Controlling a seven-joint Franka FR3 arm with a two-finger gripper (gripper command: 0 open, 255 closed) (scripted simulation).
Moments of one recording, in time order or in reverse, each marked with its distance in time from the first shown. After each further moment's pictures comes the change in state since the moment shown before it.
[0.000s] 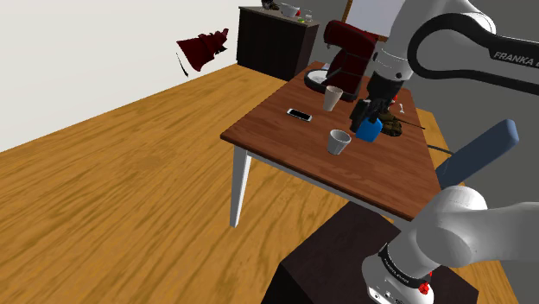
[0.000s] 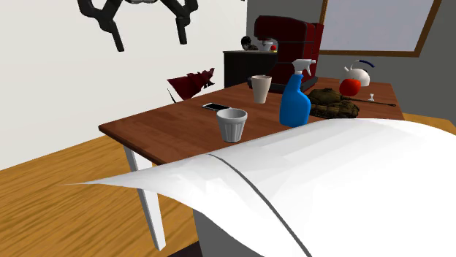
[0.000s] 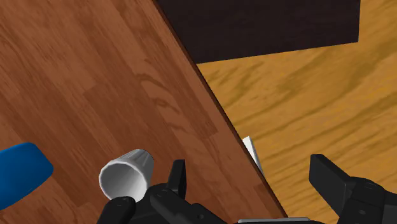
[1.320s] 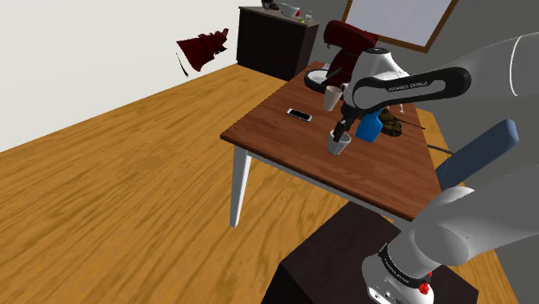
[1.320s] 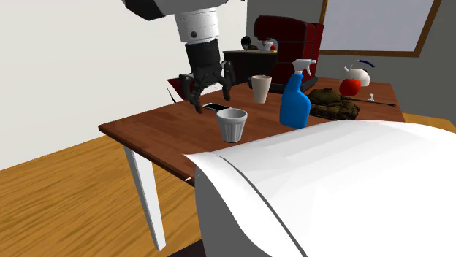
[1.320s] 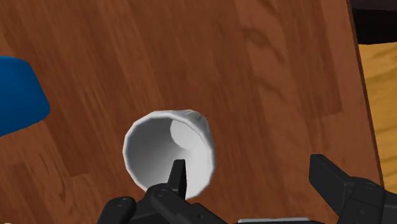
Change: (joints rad) arm -0.045 0.471 -0.273 -0.043 -0.213 0.559 -0.361
